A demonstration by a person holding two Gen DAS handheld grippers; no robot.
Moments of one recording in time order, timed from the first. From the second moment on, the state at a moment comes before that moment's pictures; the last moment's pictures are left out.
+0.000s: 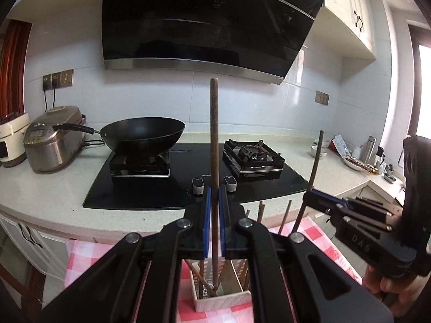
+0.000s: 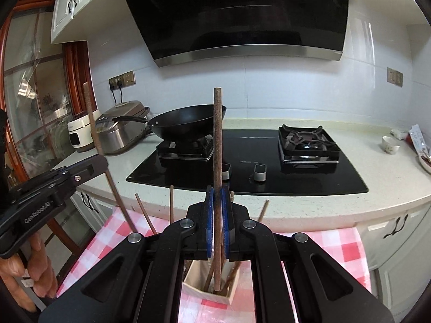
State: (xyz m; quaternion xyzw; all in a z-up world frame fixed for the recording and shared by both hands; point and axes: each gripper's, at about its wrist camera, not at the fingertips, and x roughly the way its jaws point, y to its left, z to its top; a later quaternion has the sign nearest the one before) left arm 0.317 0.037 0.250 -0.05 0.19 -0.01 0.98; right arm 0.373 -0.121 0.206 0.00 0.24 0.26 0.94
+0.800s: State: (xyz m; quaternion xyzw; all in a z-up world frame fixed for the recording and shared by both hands) left arm 0.358 0.043 0.111 -0.06 0.30 -0.01 0.95; right arm 0.389 -0.101 0.094 -0.01 0.27 0.26 0.93
